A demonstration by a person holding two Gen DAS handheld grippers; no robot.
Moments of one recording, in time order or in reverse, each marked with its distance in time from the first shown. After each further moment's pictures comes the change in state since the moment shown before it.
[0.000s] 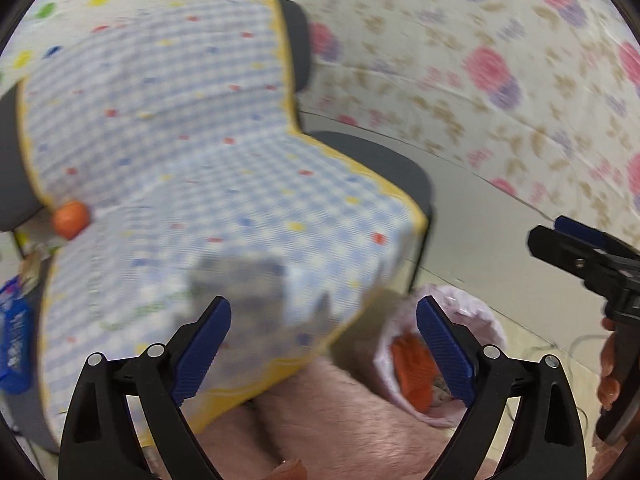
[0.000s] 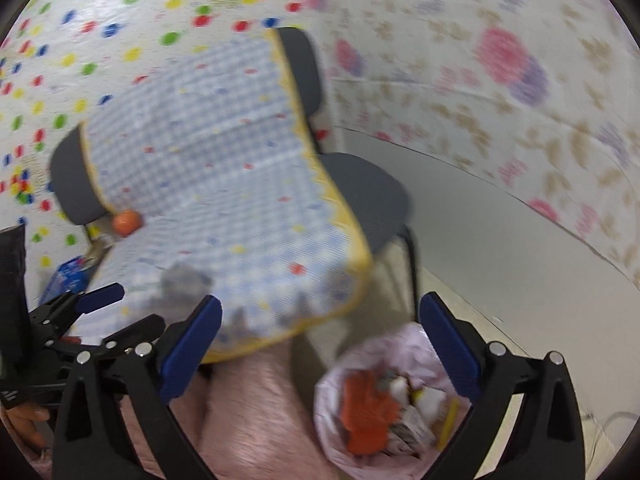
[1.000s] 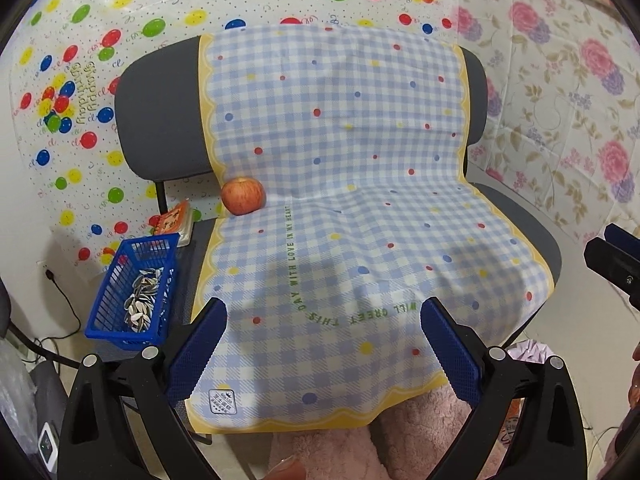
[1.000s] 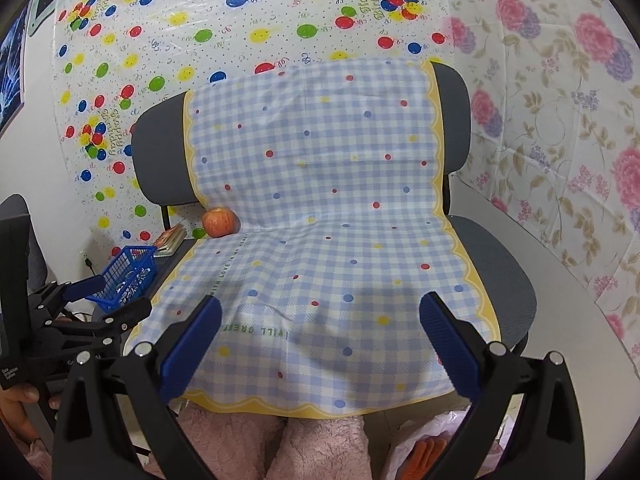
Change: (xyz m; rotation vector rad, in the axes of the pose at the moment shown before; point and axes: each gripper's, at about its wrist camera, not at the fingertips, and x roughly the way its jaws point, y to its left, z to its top) left arm -0.076 0.138 -0.001 -0.261 -0.047 0.334; right arm 0.021 0.143 0.057 -0.254 -0.030 0.185
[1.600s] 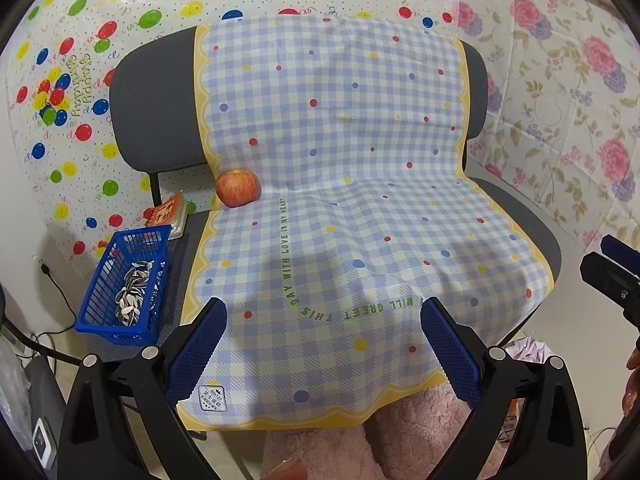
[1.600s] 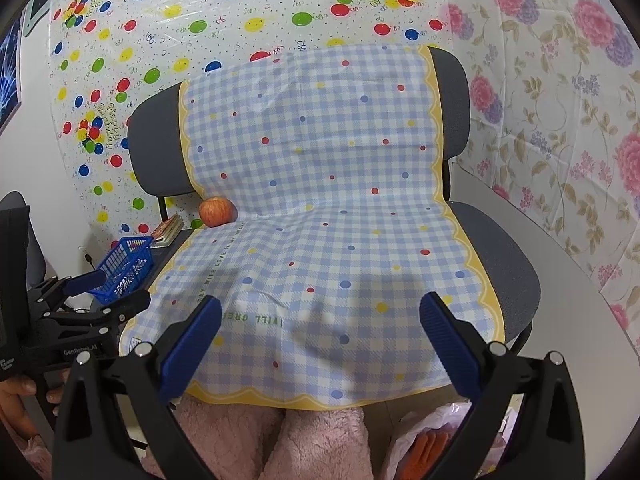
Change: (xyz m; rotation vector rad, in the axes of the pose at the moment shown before) left arm 0.010 -0.004 -0.004 -0.009 0.019 -0.009; right arm 0.009 -0.007 -0.010 0.011 0.033 0.007
